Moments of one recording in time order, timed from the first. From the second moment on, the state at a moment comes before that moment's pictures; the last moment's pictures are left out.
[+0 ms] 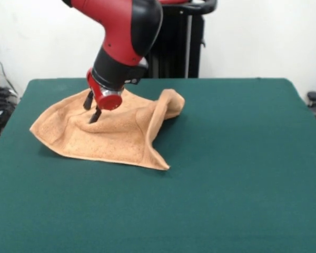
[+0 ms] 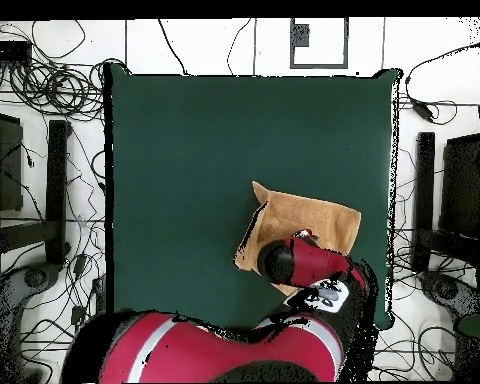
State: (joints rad) arm -0.03 -0.25 -0.51 1.66 -0.06 0.15 2.77
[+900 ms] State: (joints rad) arm -0.11 -0.36 -0.34 1.64 -0.04 0.15 2.77
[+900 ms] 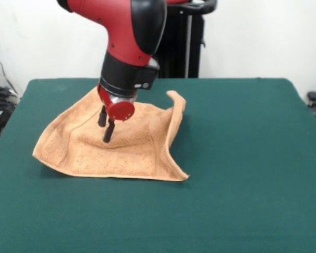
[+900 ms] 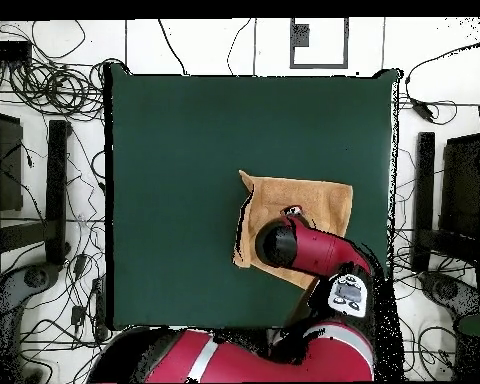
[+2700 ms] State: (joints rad) arm 0.00 -0.36 -0.30 1.57 0.15 0.15 2.77
